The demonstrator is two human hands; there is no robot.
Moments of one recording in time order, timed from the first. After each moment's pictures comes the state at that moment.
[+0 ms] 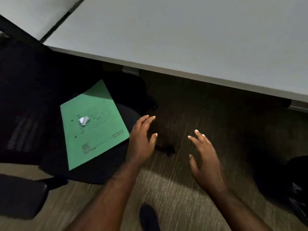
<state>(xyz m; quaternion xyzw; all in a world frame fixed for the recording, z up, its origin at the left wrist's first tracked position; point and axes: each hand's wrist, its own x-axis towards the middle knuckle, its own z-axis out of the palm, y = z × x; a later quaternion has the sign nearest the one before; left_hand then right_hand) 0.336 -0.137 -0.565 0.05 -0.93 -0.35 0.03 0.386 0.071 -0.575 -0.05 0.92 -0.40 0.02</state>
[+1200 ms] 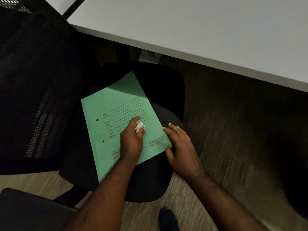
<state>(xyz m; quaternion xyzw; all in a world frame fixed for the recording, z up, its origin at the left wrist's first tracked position) 0.295 -0.329 -0.613 0.25 -0.87 -0.41 0.04 0.312 -0.161 -0.602 -0.13 0.89 -0.43 0.10</state>
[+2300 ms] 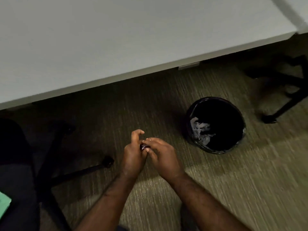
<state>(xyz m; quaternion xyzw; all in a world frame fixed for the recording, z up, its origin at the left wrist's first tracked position) 0.369 0.124 -0.613 -0.16 -0.87 -0.41 -0.21 0.432 0.231 -0.611 0.16 0.85 -0.50 -0.02</state>
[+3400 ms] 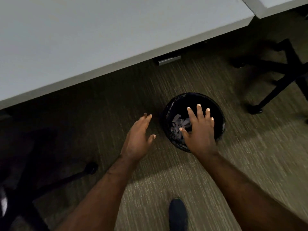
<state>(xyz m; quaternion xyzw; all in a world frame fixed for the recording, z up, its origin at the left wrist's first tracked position) 0.371 0.276 -0.646 -0.32 -0.88 -0.27 -0.21 0.491 0.451 -0.650 0.33 0.92 -0.21 0.01</state>
